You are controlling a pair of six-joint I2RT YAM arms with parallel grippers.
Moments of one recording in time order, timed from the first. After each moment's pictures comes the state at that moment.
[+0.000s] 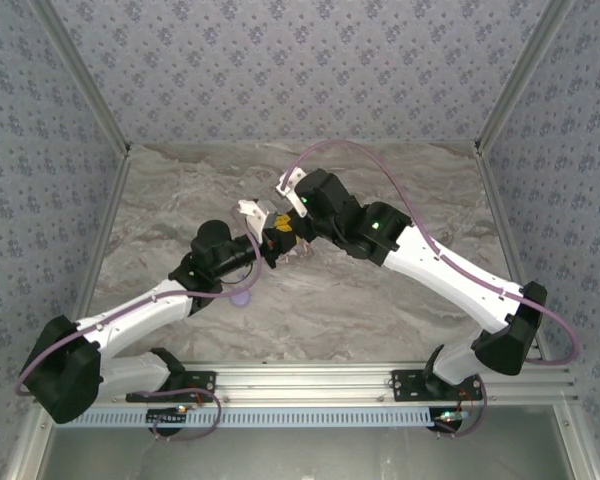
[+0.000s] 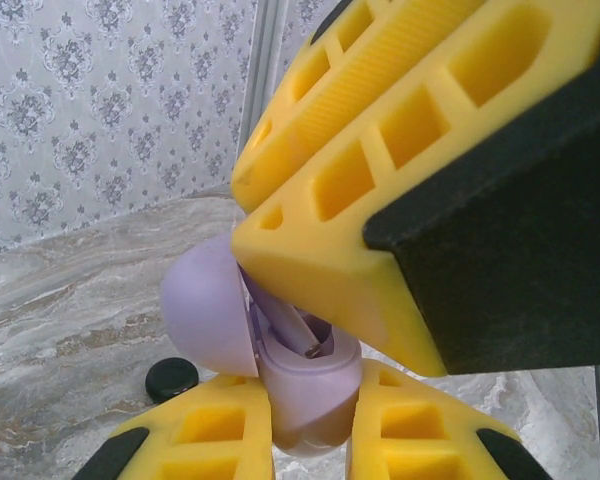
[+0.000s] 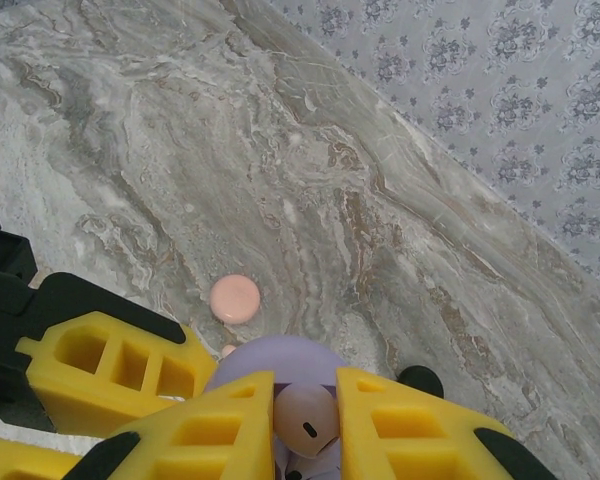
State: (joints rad) left arm -0.71 1.17 0.64 0.50 0.32 -0.22; right arm 0.95 1.48 1.57 -0.73 0.34 -0.09
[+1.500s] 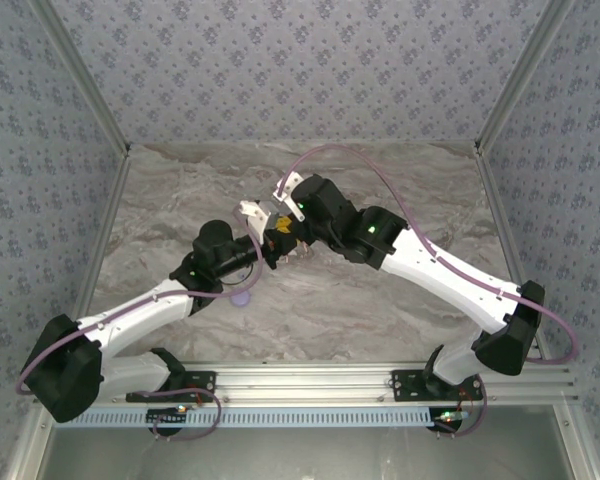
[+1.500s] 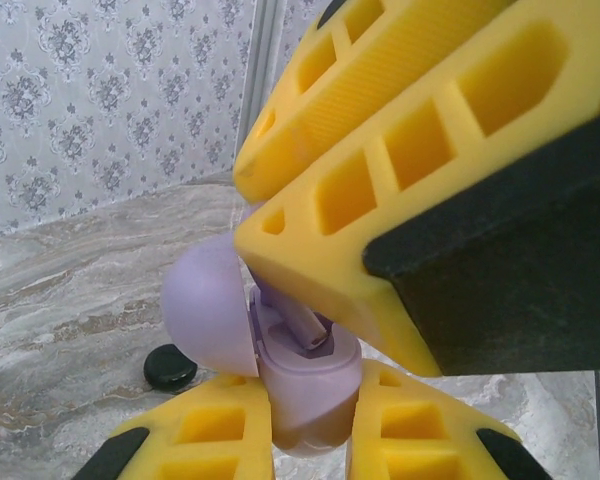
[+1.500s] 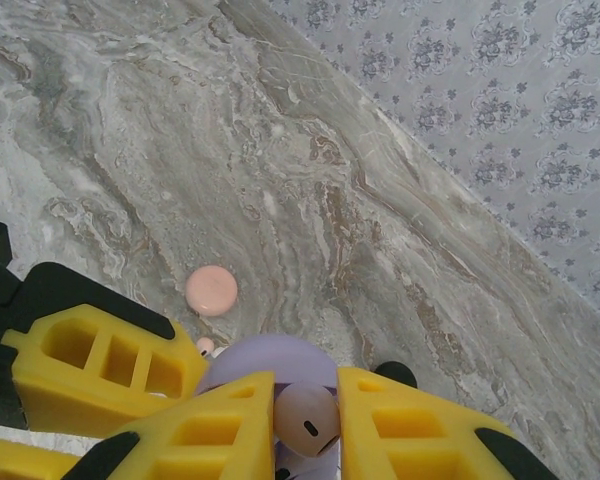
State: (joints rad) left arm -0.71 1.17 0.64 0.49 0.32 -0.22; right arm 0.97 1.48 1.54 -0.72 0.40 -0.13
